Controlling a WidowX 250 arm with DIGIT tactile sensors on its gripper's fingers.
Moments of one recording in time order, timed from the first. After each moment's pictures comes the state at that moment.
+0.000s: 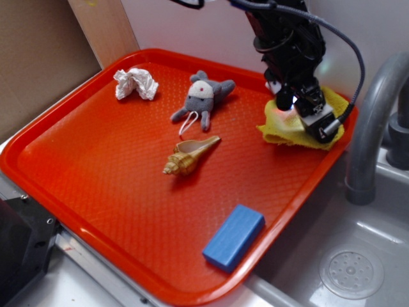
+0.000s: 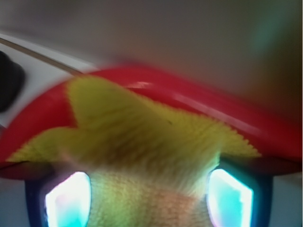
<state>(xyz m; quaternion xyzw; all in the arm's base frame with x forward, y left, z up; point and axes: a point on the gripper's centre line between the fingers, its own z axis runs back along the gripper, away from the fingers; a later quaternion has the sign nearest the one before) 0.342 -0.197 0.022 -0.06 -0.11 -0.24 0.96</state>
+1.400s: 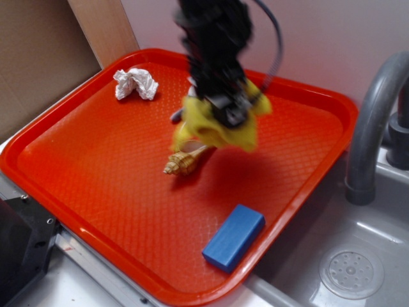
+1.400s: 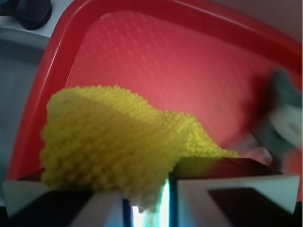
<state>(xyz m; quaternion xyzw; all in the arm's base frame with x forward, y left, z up) 0.261 -0.130 0.115 -0.02 -0.03 -0.13 0.99</state>
